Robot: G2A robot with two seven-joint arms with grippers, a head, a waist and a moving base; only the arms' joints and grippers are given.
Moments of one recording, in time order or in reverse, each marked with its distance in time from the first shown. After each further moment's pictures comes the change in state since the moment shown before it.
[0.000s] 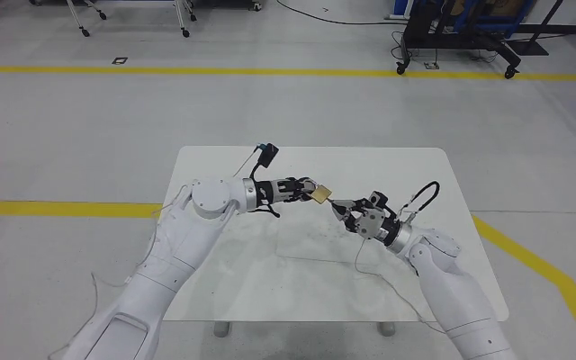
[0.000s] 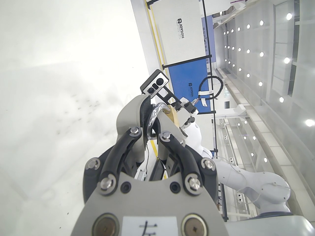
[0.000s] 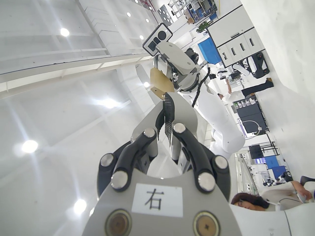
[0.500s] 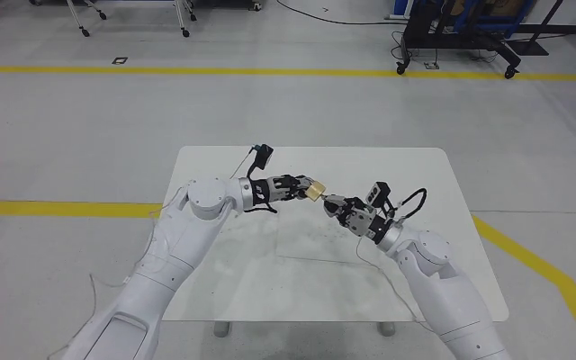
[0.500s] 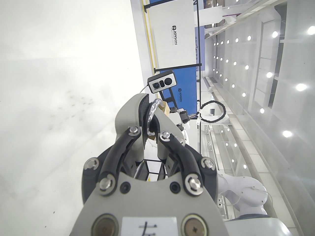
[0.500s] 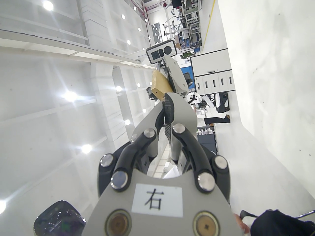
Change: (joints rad) left arm -0.003 -0.003 -0.011 0.029 -0.071 0.052 -0.014; right arm -0.011 -0.009 -0.046 -0.053 -0.234 -0.244 -0.117
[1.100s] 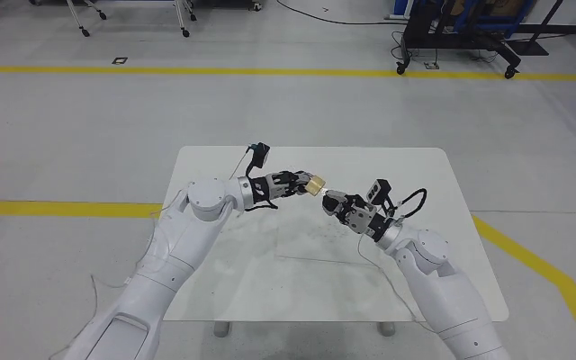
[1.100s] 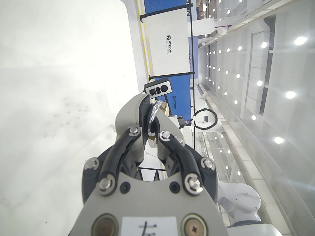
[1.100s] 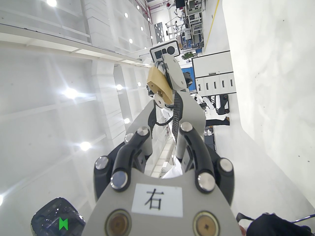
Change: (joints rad) left arm 0.006 -0.003 -0.013 0.011 -0.045 0.015 0.058; right arm 0.023 -0.005 -0.015 0.020 -0.033 -0.069 -0.007
